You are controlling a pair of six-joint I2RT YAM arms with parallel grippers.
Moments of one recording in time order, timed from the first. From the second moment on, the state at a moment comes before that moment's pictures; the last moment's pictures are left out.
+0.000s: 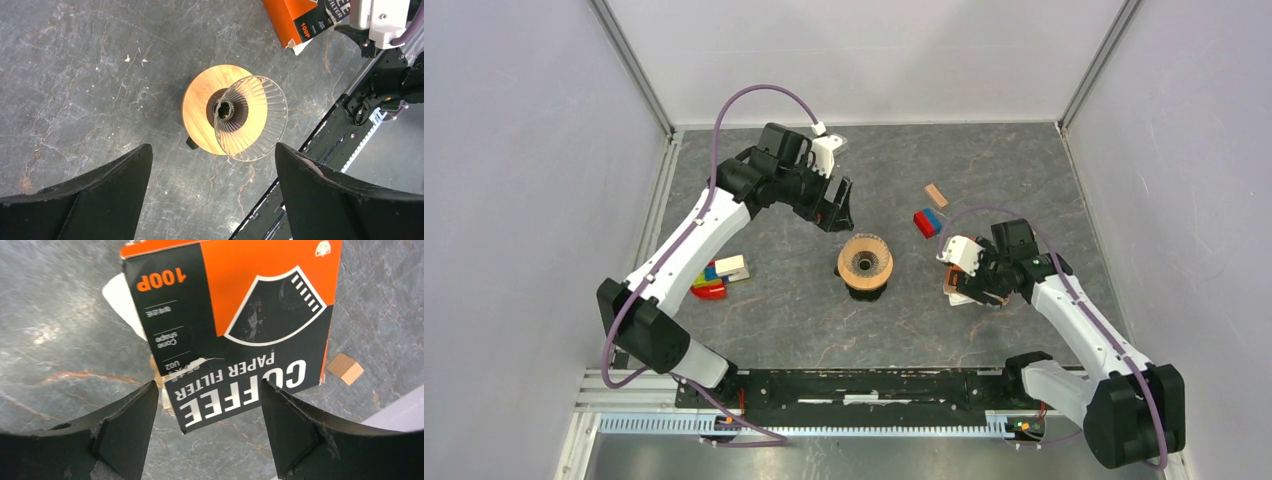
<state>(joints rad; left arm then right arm) -0.52 1.50 1.53 -0.85 0.43 0.02 0.22 1.04 0.66 -0.72 -0.12 -0.93</state>
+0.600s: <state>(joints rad) -0.52 1.50 1.50 -0.83 0.42 0.02 0.20 1.30 0.79 -0.52 0.00 -0.92</state>
